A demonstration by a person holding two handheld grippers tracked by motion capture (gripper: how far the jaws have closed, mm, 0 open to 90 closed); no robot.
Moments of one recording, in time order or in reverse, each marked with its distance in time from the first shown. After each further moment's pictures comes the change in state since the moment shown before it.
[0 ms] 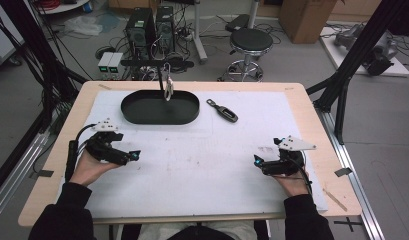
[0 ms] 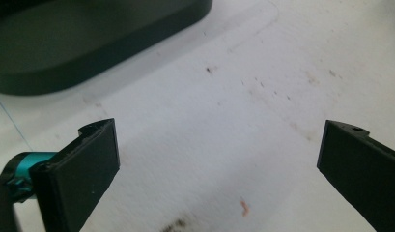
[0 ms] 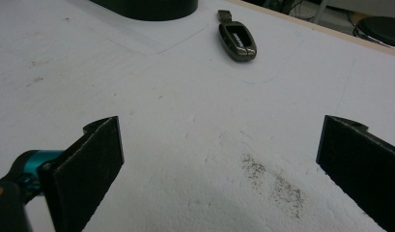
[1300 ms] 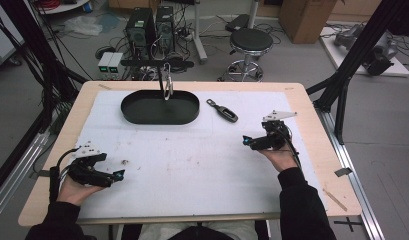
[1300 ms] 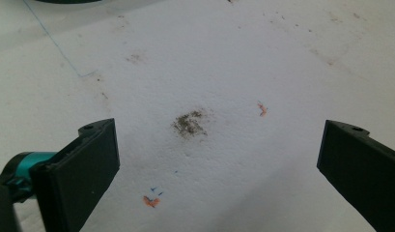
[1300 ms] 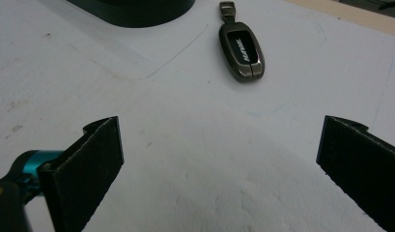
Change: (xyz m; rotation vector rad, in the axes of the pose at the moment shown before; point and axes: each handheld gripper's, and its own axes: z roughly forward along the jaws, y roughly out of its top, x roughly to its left) left arm 0.004 -0.067 -0.023 -0.024 0.072 -0.053; right arm -0.019 0.062 0.055 0.162 0.059 0.062
